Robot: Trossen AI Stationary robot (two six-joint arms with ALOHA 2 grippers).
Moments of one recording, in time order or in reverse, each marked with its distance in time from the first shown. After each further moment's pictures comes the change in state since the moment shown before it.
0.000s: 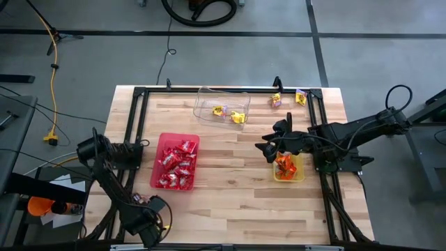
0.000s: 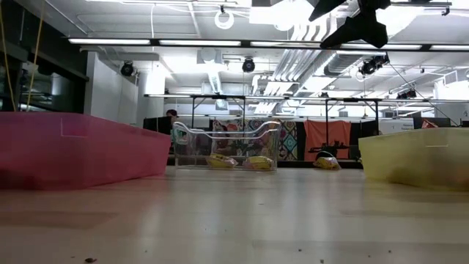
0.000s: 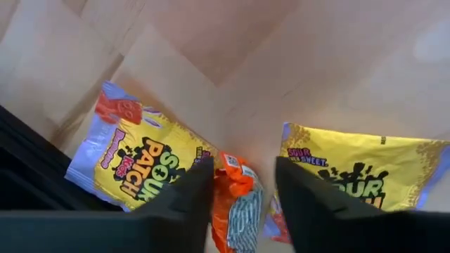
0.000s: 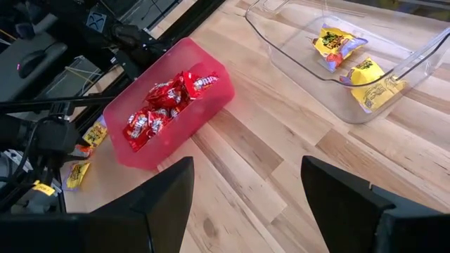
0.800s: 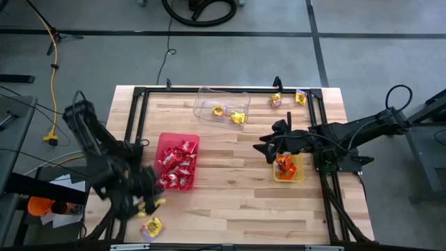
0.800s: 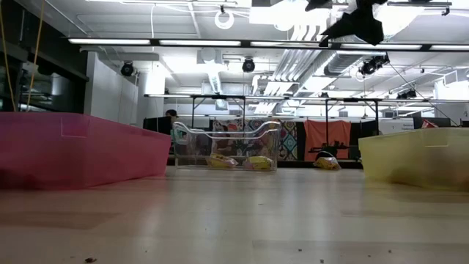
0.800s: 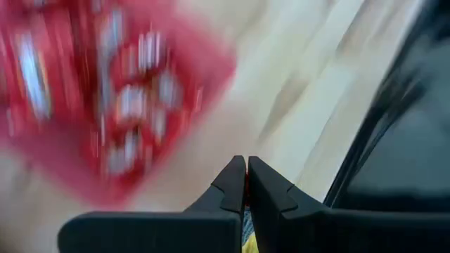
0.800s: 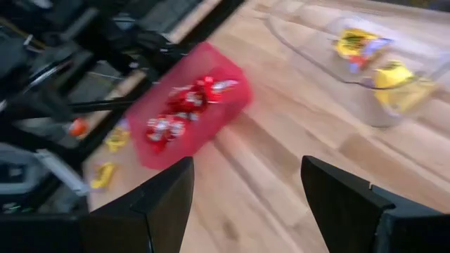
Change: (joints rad) left arm 0.032 -0.507 0.000 -0.113 -0.580 0.171; right arm 0.000 0.000 0.000 0.051 -0.029 0.000
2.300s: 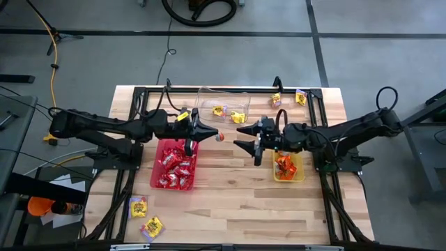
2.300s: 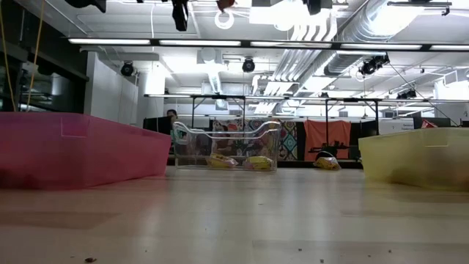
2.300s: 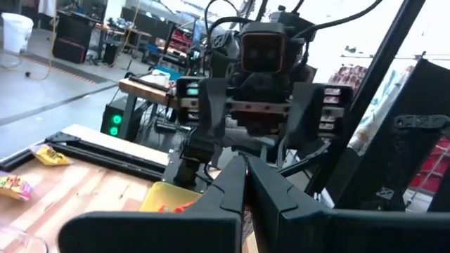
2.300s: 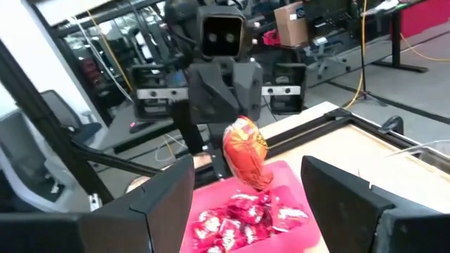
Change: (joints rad) left arm 1.022 -0.142 -0.411 1.652 0.523 1.249; right arm -0.040 0.153 0.000 0.697 -0.062 -0.542
